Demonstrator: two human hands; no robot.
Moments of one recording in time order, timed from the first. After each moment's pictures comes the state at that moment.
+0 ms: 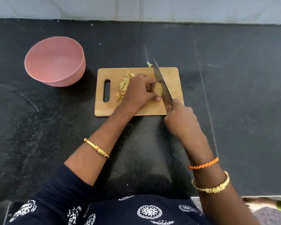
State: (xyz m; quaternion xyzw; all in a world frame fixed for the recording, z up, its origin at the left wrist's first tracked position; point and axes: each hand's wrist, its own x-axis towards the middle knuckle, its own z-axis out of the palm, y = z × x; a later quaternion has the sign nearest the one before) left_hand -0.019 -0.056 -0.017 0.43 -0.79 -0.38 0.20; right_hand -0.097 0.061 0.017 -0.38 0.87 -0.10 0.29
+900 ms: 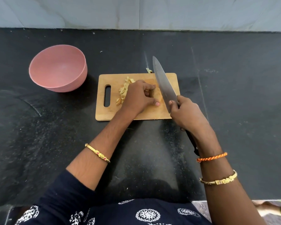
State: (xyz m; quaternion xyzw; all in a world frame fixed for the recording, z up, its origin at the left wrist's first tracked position) left_hand -0.018 -0.055 -0.019 0.44 -0.77 -0.41 0.21; right_hand -0.123 0.055 0.022 -0.38 0.84 -0.20 0.33
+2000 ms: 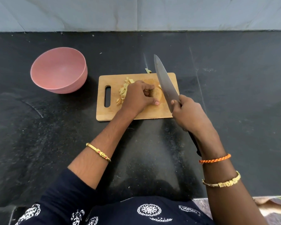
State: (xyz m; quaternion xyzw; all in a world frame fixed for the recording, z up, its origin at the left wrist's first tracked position) left_hand -0.017 -0.056 -0.025 0.43 -0.77 -0.41 0.22; right_hand -0.122 0.065 0.026 -0.38 0.85 -0.21 0.30
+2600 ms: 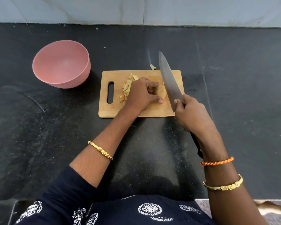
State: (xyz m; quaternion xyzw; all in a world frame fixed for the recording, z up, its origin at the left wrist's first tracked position) left_hand -0.015 -0.056 -0.026 0.44 -0.76 -0.42 0.23; right_hand -0.119 0.062 0.022 -0.37 0.85 -0.21 0.31
